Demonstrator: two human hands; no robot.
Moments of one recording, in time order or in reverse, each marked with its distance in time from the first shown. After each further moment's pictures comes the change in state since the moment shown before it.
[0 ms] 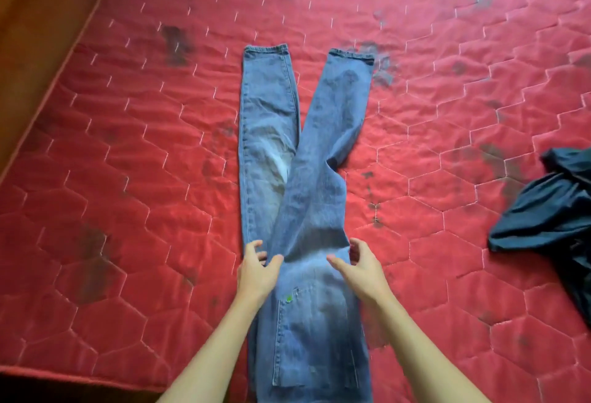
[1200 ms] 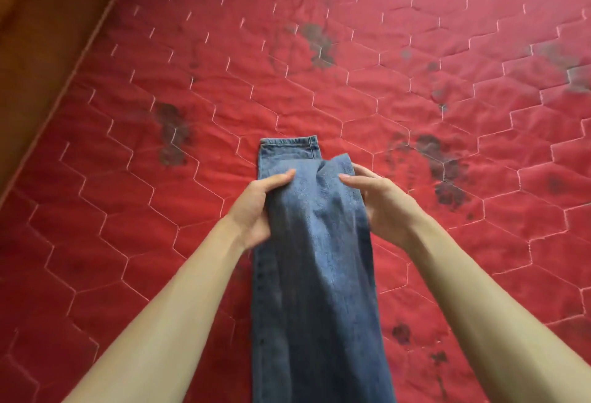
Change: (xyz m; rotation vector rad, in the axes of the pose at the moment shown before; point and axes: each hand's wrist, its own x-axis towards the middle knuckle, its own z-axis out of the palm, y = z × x) left_hand 0.304 0.325 -0.078 -0.770 -0.671 -0.110; right_hand 0.284 -0.361 -0.040 0.738 -0.550 -0.046
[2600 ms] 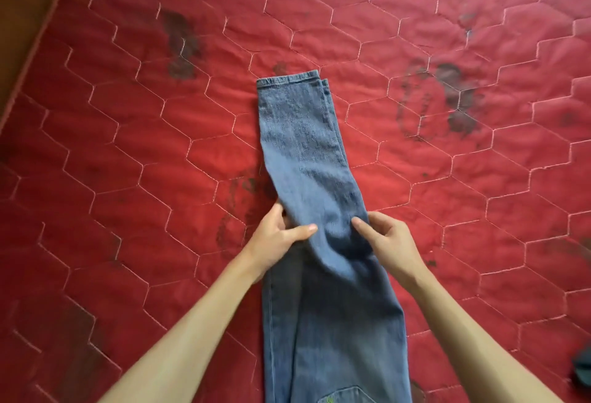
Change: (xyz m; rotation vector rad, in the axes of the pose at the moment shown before) left_hand -0.099 -0.164 -0.038 0.394 0.151 0.128; right_hand -0.104 0.179 -0.035 -0.622 0.370 -0.089
